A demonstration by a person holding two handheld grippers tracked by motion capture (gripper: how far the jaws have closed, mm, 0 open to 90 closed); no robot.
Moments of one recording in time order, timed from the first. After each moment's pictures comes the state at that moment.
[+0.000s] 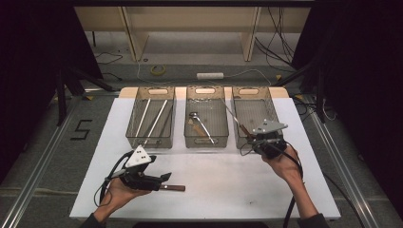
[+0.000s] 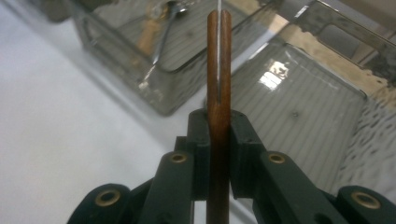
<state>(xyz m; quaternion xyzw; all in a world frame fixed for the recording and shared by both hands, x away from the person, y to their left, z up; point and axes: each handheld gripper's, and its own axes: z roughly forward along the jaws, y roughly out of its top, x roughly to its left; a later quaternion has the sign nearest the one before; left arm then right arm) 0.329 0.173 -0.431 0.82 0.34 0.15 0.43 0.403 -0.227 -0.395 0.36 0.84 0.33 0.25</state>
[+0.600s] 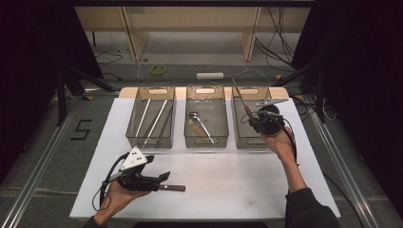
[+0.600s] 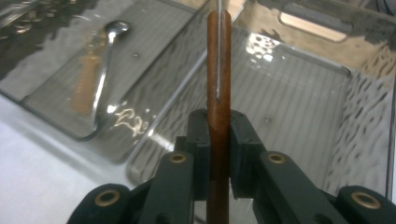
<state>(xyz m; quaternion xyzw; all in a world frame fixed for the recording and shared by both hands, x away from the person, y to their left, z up) 0.323 0.177 -0.432 0.80 0.36 0.16 0.45 0.473 -0.233 -0.388 0.47 0.80 0.31 0.21</state>
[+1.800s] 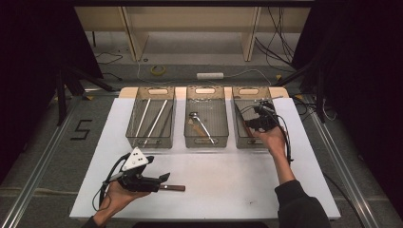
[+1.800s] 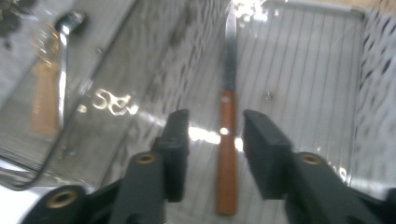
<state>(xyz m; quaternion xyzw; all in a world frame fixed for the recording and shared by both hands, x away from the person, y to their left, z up) 0.323 0.177 -0.433 0.81 0.36 0.16 0.44 0.501 -0.230 -0.409 0.56 0.76 0.29 0.16</state>
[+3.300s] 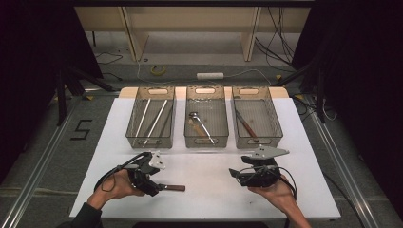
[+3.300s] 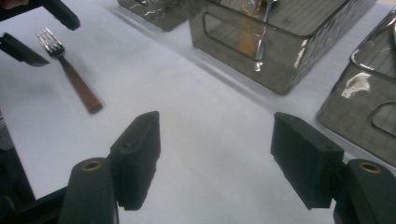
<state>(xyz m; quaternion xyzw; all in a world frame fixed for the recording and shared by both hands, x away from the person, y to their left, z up) 0.346 0.151 -0.436 0.95 0.22 0.10 0.19 0.334 -0.208 -0.425 0.35 0.83 0.42 0.13</state>
